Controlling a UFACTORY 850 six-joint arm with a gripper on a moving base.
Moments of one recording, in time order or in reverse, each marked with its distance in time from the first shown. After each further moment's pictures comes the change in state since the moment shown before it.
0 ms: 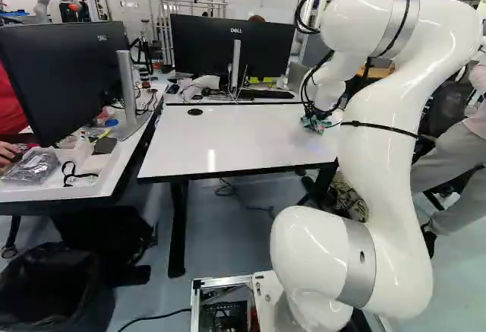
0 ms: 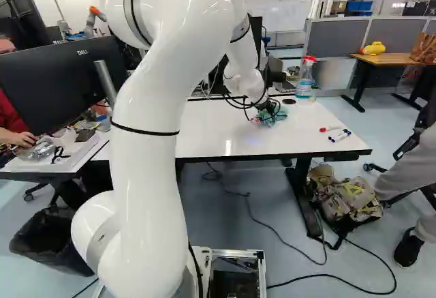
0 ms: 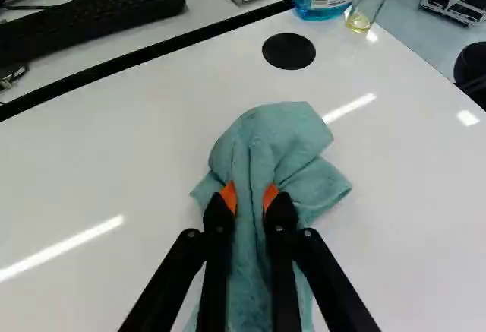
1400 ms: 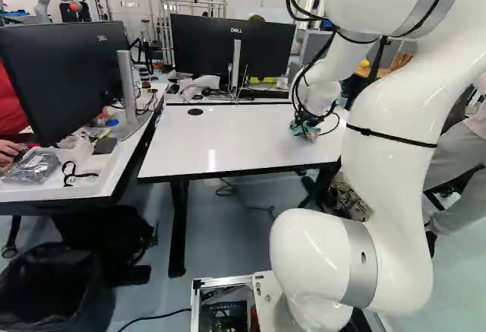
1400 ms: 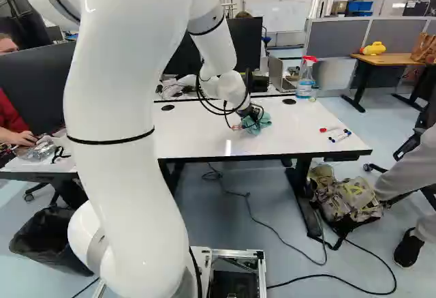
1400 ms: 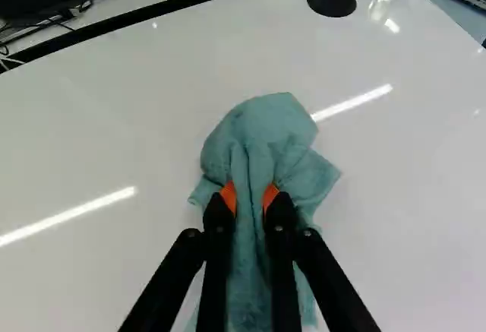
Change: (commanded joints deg) arm 3.1 12.0 15.4 0.0 0.0 0.0
